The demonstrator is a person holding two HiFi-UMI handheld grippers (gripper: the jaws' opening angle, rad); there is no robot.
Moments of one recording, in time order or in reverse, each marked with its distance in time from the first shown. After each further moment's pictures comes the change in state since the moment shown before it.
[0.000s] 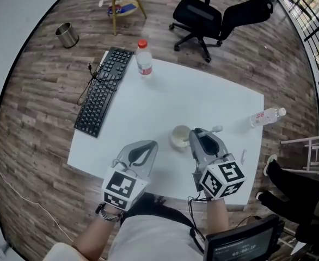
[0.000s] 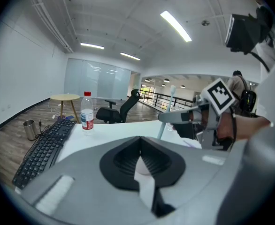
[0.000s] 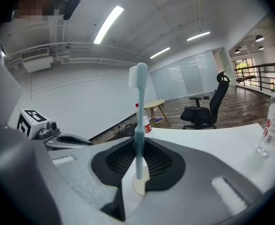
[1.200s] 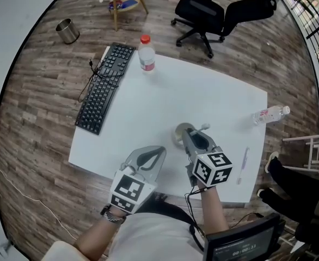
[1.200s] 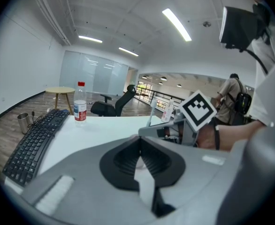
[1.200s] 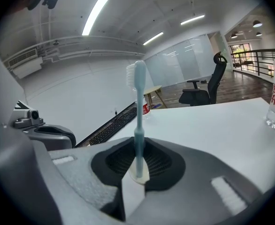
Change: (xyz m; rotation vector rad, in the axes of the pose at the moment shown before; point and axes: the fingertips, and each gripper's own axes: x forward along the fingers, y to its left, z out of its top) left arm 0.003 -0.024 -0.020 -0.031 0.044 -0.070; right arm 0.038 -0.006 -0.067 0.100 0.147 0.000
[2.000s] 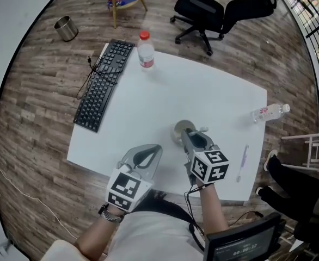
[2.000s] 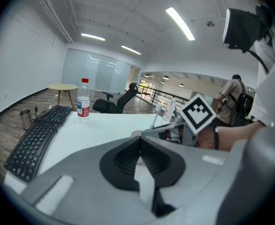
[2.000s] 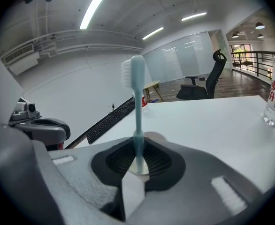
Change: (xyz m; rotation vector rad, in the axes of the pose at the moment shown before) left arm -0.006 0.009 -0.008 -0.031 0.019 0.012; right arm 0.007 -0.005 -0.019 -0.013 0.067 -0.033
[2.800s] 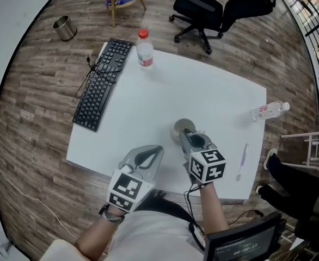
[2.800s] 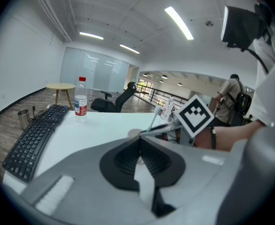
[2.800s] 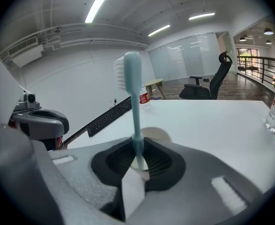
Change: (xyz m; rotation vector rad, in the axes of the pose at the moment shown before) left arm 0.003 -0.007 -0.003 0.007 0.013 -0.018; right arm 0.004 0.003 -0.010 -0.067 0.041 0.010
